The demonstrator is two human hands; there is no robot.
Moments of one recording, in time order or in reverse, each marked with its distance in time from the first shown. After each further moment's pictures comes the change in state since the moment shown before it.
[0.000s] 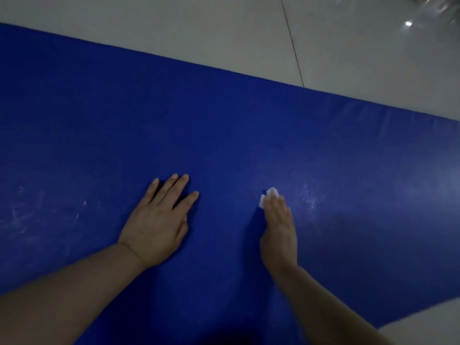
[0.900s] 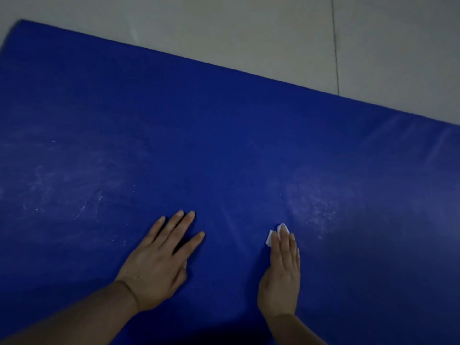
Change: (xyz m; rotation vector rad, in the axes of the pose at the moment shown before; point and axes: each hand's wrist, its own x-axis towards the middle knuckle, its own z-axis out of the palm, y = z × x) left_hand -0.026 0.039 0.012 0.034 -0.084 0.030; right_hand -0.019 0.028 0.001 0.095 -0.074 0.038
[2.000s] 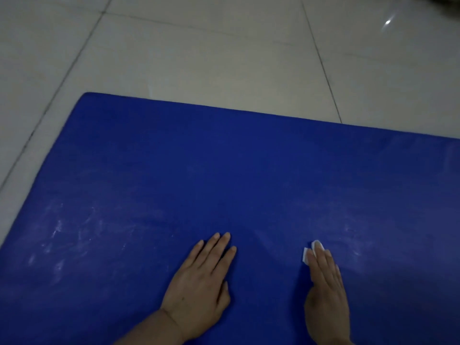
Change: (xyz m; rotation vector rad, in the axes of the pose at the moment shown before) left_hand -0.001 0.001 -0.006 -0.133 0.062 -0.086; right_hand 0.006 -0.001 0.004 0.009 0.059 -0.048
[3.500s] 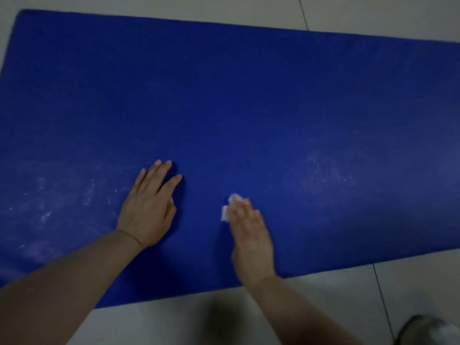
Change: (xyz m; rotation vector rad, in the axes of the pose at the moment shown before) left_hand -0.063 -0.006 0.001 0.067 0.066 -0.071; right_hand -0.125 -0.063 -0.003 -0.078 -0.091 -0.213
